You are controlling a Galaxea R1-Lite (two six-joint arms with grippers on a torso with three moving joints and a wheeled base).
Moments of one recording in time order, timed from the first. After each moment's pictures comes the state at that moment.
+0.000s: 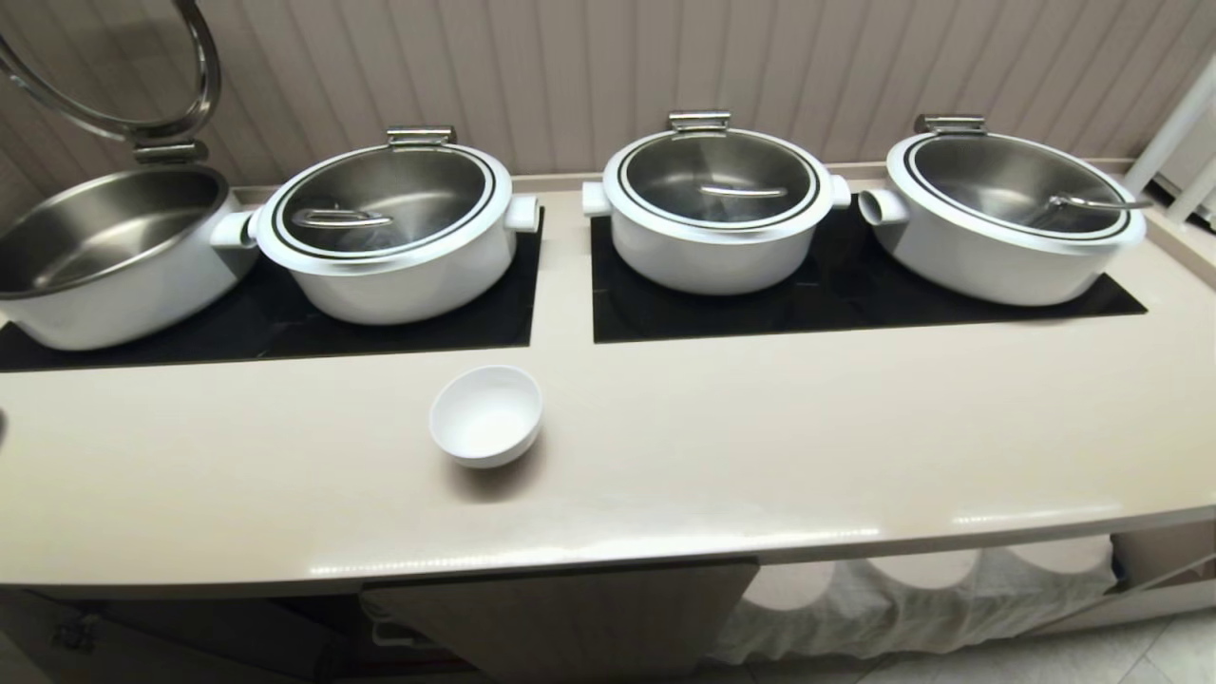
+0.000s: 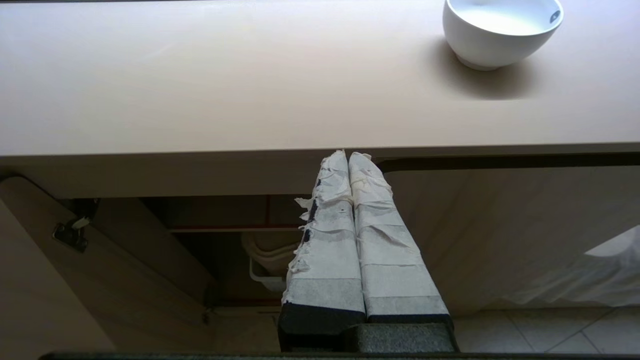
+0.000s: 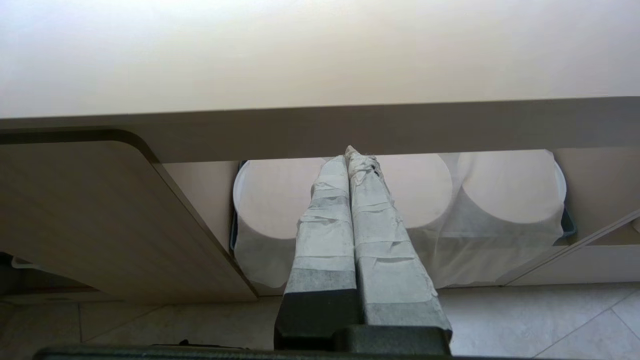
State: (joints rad) left arm 0.01 0.00 0.00 -0.01 0.02 -0.02; right arm 0.00 0.00 0.00 0.00 0.00 0.00
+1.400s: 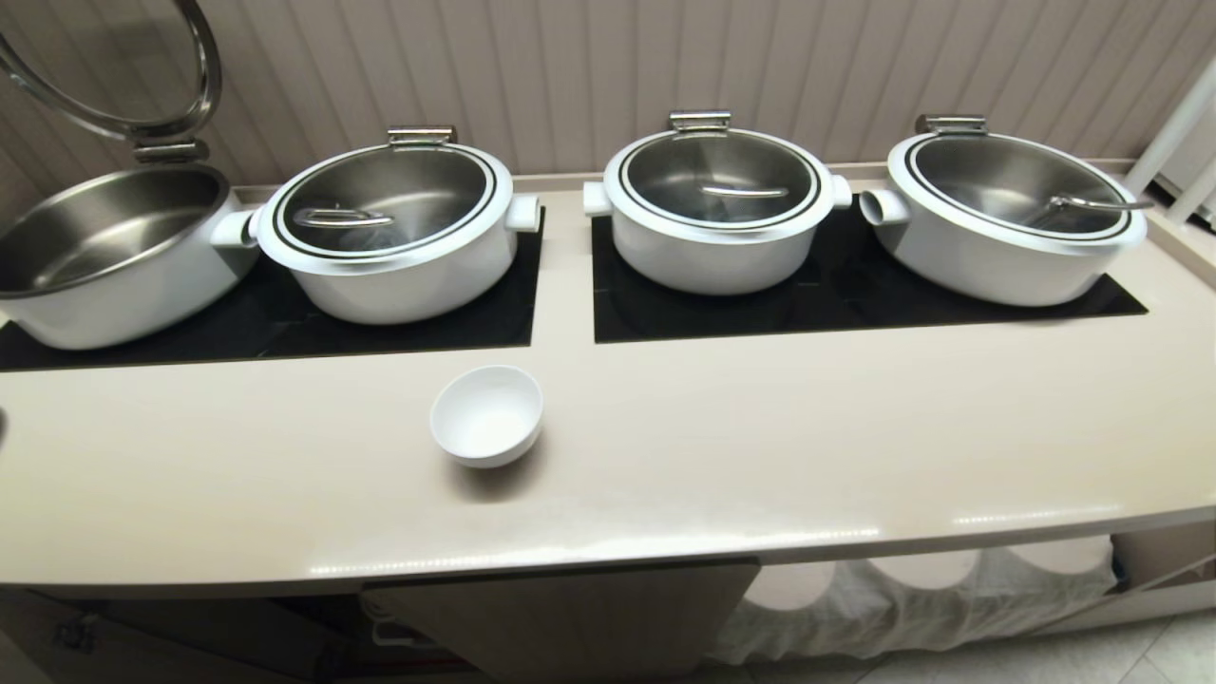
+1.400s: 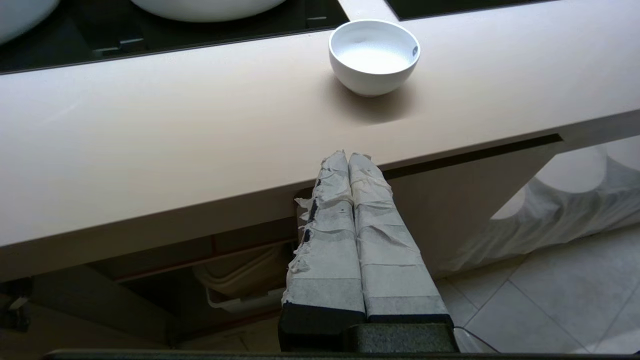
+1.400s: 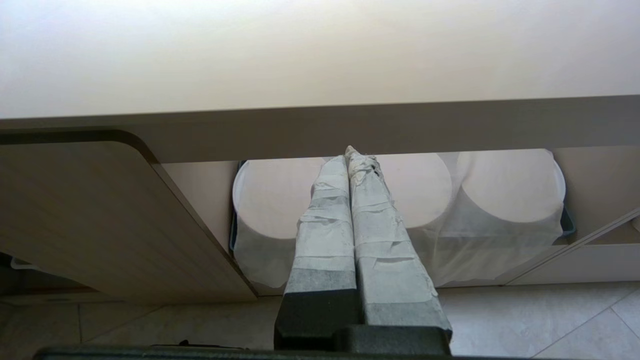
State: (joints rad) left arm 0.01 0.11 -0.30 0.19 -0.23 0.02; right arm 0.00 0.00 0.00 0.00 0.00 0.00
